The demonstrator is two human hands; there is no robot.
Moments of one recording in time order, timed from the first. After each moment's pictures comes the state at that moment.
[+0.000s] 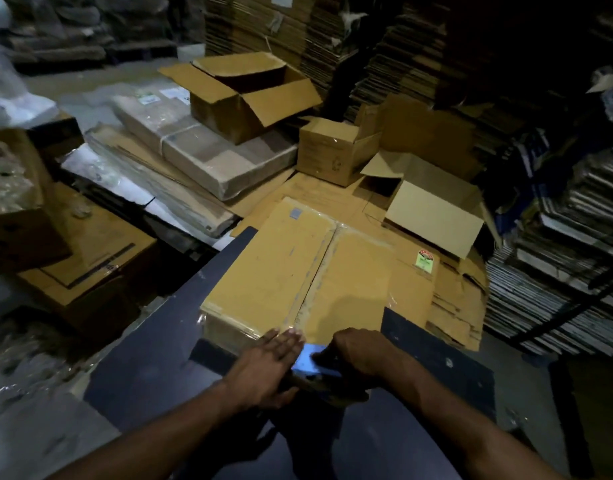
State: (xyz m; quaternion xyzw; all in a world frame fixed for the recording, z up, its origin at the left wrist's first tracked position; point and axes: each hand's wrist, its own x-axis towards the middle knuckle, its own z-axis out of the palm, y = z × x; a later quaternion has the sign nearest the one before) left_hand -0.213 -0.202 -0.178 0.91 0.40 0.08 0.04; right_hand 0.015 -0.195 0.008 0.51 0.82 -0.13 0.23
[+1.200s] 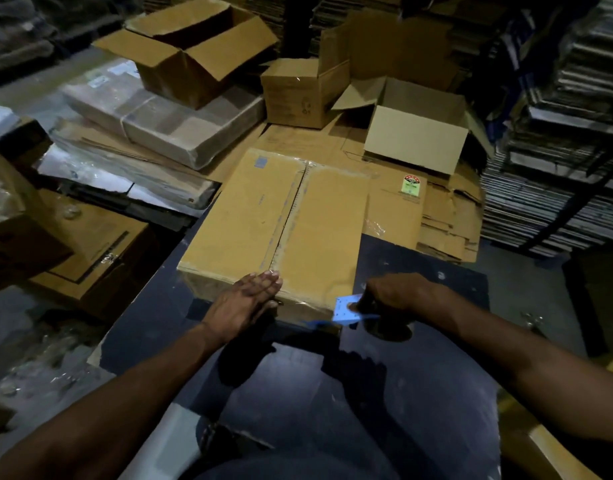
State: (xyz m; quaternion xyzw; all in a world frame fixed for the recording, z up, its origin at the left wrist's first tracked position) left_hand -0.228 -0.191 -0.178 0.91 0.39 0.12 0.06; right_hand 0.104 -0.246 0.042 0.61 0.70 -0.21 0.31
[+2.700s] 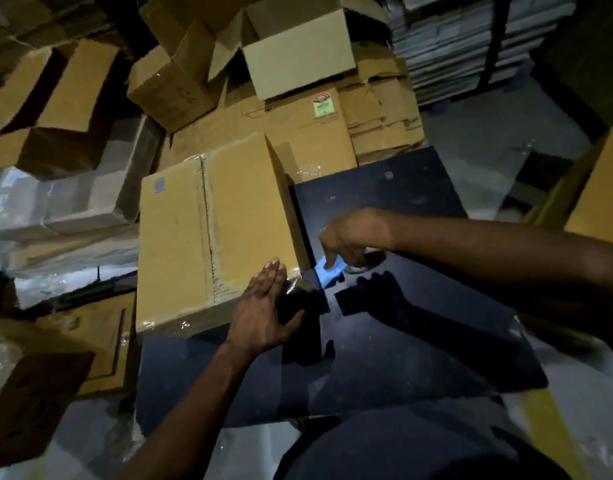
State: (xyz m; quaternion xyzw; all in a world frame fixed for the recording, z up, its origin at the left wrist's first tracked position) left_hand -0.110 -0.246 -0.140 0.94 0.34 -0.01 0.06; right_hand 0.175 -0.252 -0.039 0.57 0.73 -0.25 0.29
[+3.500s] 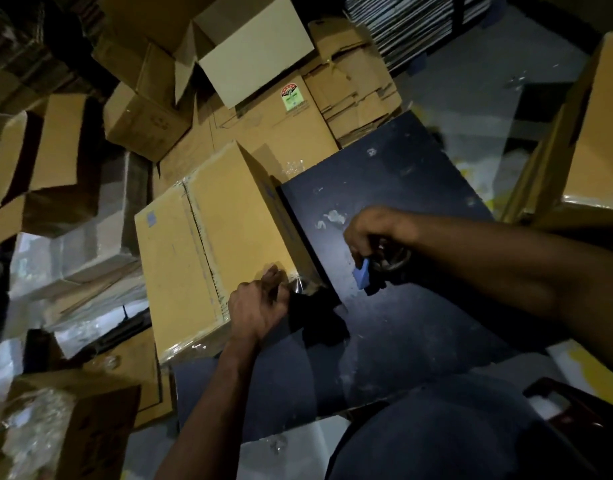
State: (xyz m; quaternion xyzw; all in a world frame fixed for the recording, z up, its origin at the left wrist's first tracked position) left_hand -0.077 -0.230 -0.092 0.90 0.44 -0.03 0.02; right_hand 0.231 -0.274 -0.133 0.62 0.57 -0.52 0.15
